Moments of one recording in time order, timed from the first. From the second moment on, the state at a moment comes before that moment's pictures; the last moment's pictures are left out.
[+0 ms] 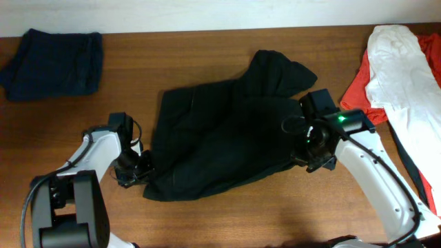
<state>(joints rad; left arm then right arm) 0.06 1.73 0.95 -0.97 0.18 -0.30 0.22 1.43 1.17 -1.22 -0.04 0.59</state>
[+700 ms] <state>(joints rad) 0.06 1.18 1.81 -1.17 0.14 -0.25 0.22 1.44 2.33 -1.61 0.05 0.47</state>
